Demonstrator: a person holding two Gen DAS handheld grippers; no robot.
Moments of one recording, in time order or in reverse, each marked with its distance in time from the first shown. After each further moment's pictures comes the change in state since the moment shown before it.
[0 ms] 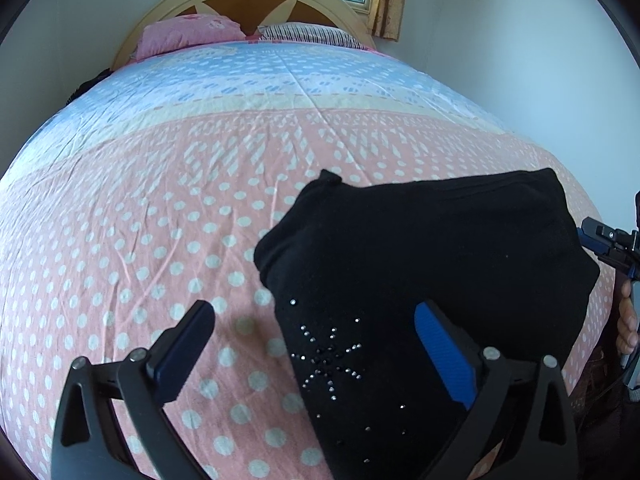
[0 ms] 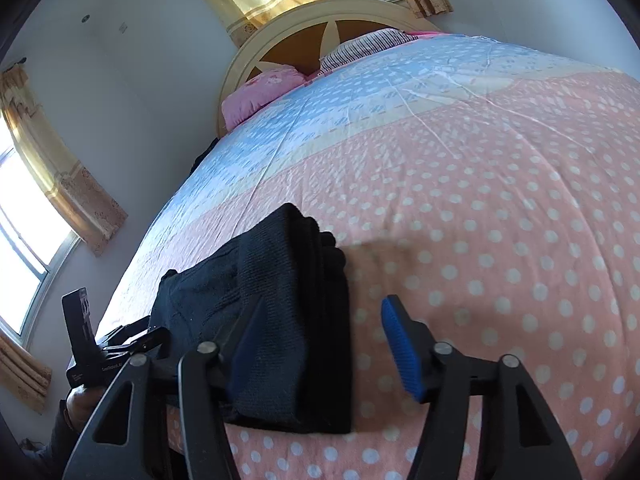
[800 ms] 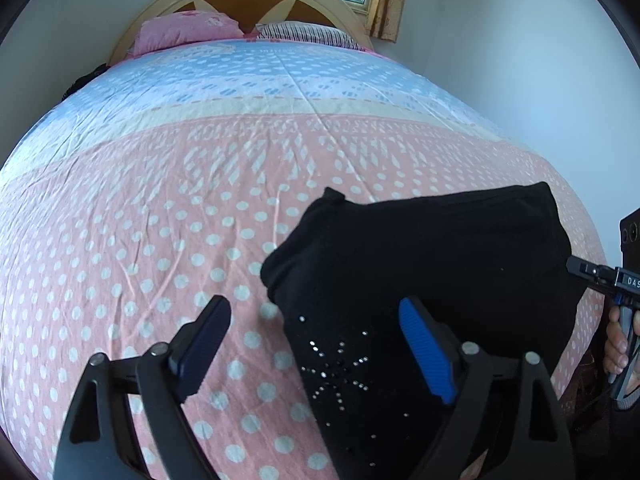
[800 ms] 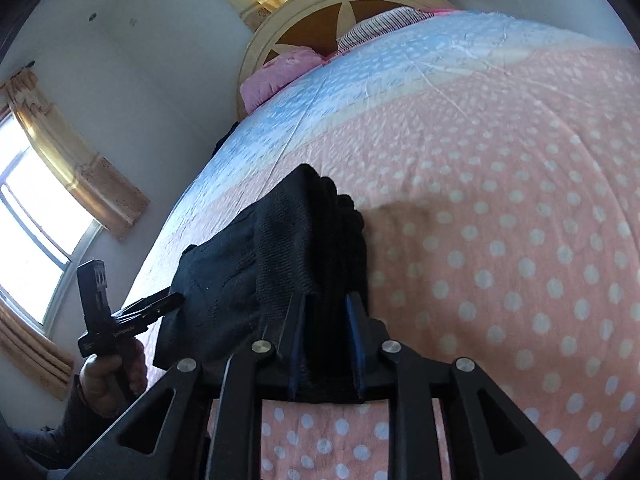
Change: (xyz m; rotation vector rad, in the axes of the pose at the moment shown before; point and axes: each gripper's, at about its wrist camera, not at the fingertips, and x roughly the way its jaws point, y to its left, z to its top) left arm -0.002 0.003 0.009 -0.008 0.008 -0.037; right arm -0.002 -0.006 -0.018 -0.001 0.057 0.075
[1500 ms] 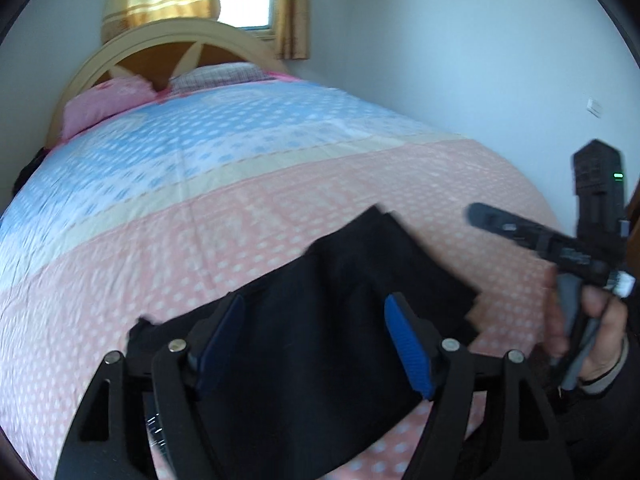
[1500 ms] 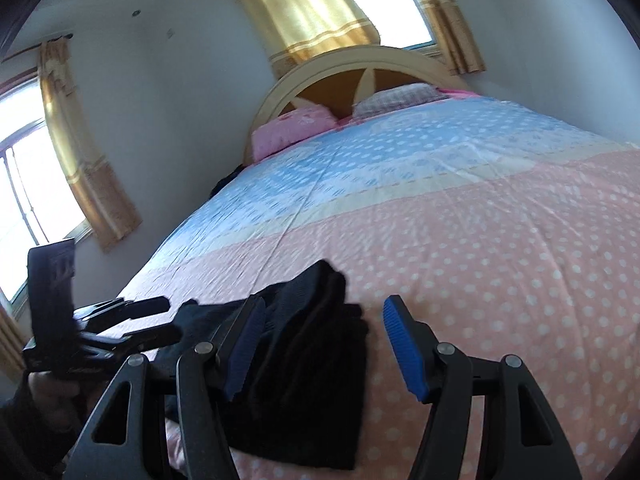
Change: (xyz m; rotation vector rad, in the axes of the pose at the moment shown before) left arm -0.031 -0.116 0.046 0.229 -0.071 -0.085; right arm -0.027 0.039 0.036 -0.175 -0.186 -0.036
